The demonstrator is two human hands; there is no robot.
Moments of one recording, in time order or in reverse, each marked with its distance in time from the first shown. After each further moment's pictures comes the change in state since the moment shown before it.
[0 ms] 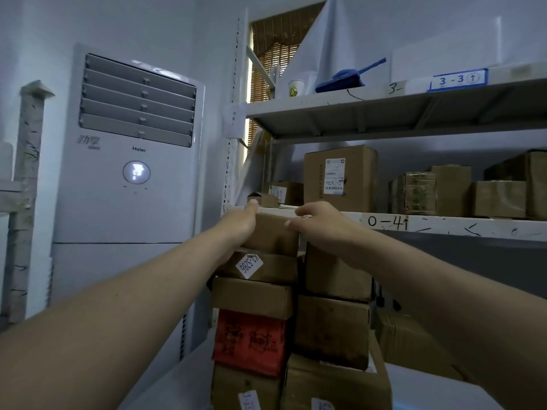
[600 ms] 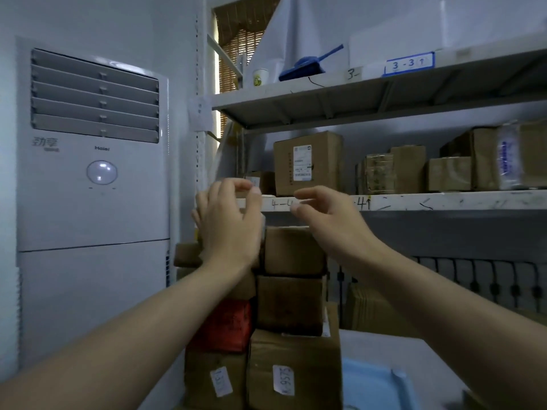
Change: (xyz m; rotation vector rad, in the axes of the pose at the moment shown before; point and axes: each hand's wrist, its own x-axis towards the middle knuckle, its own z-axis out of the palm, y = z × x) left_hand -0.066 0.004 0.058 0.070 0.478 0.692; right_hand -0.071 0.038 -0.039 0.224 0.266 -0.116
